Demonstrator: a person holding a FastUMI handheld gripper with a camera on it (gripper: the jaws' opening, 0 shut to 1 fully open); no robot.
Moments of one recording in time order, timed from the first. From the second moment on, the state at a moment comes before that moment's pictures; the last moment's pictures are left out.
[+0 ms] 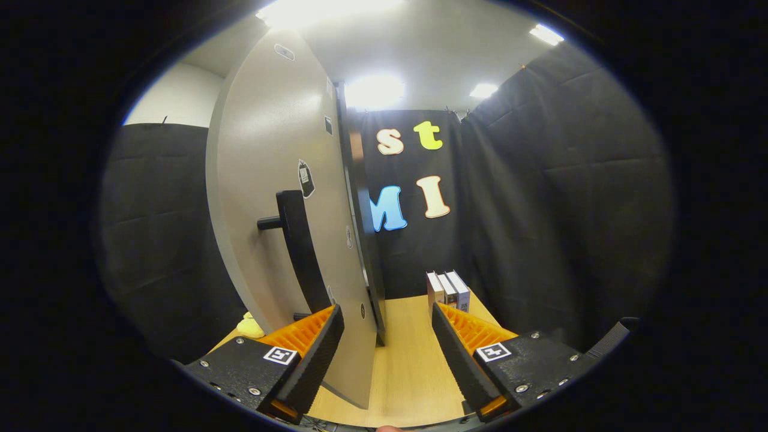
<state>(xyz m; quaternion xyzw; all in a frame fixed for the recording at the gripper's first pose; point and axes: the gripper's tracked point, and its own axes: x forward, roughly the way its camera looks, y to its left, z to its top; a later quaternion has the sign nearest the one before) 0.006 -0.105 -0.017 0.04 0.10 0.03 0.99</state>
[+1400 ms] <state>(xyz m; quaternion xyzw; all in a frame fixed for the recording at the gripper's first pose) 0.042 0.141 -0.021 0.07 0.07 0.06 0.99</state>
